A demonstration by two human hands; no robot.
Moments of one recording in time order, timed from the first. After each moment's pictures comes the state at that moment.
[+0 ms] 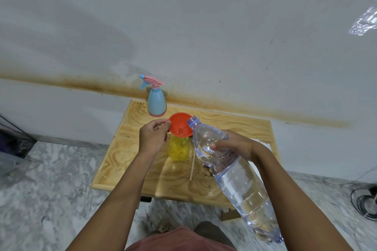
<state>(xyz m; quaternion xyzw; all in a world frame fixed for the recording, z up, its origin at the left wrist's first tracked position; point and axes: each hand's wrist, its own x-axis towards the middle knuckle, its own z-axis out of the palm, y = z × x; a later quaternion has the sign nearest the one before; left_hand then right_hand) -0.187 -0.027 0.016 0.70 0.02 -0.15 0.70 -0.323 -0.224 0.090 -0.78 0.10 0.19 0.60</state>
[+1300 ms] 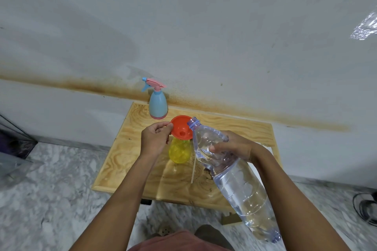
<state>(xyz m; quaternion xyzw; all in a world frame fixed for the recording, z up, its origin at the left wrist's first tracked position) -0.187 -0.026 0.017 0.69 0.03 -0.16 0.71 -0.314 -0.230 0.078 -0.78 0.11 0.18 0.58</state>
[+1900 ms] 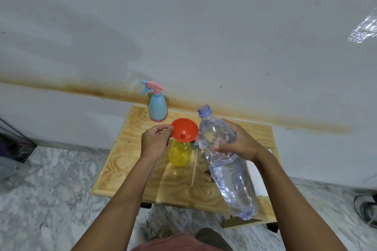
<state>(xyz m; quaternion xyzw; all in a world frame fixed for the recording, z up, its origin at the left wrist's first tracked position) -0.187 -0.025 0.018 0.69 0.02 -0.17 0.70 -0.317 -0.234 0.086 -0.82 0.07 0.01 0.57</state>
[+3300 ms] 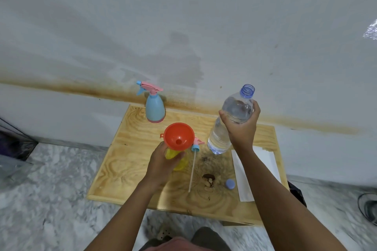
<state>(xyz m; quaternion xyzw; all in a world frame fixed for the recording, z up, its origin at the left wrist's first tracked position) -0.205 -0.036 -0.039 0.77 -0.19 -0.15 0.59 -0.260 -0.263 0.033 -0.70 0.32 -0.36 0.52</state>
